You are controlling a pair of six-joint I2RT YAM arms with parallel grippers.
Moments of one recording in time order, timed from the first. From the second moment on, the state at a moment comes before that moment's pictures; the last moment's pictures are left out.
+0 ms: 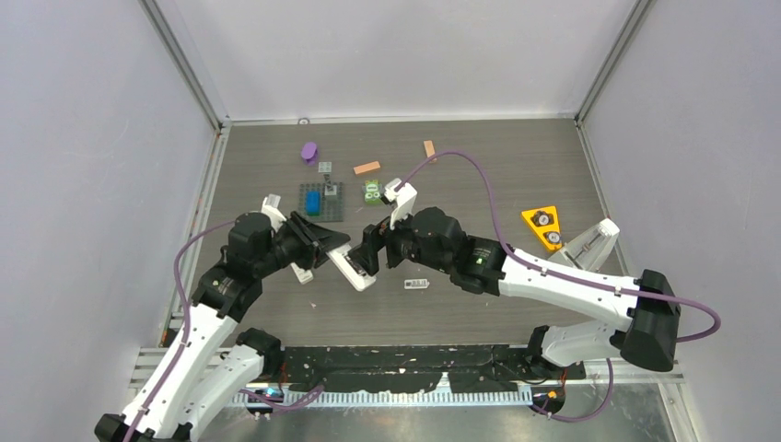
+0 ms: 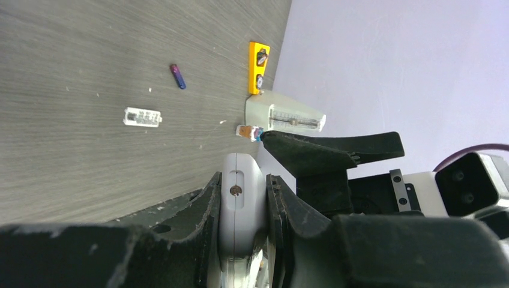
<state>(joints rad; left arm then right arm) -0.39 0.69 0.73 -0.48 0.34 -1.32 1.10 1.28 1.02 -0.01 0.09 0.38</state>
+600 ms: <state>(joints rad) -0.38 0.60 0.72 -0.31 0.37 -0.98 1.07 1.23 1.03 -0.14 -0.08 0.41</state>
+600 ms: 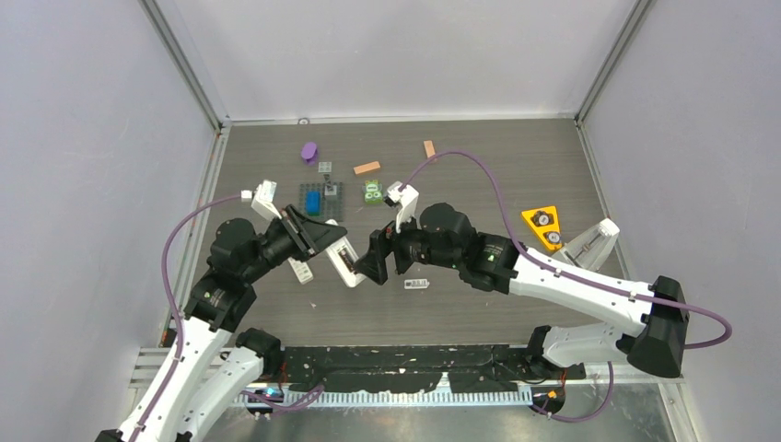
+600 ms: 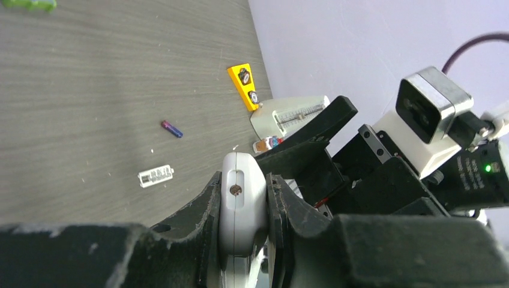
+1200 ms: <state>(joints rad) -0.38 0.60 0.71 -0.18 0.51 -0.76 1.07 1.31 1.12 -0.15 -0.16 0.42</state>
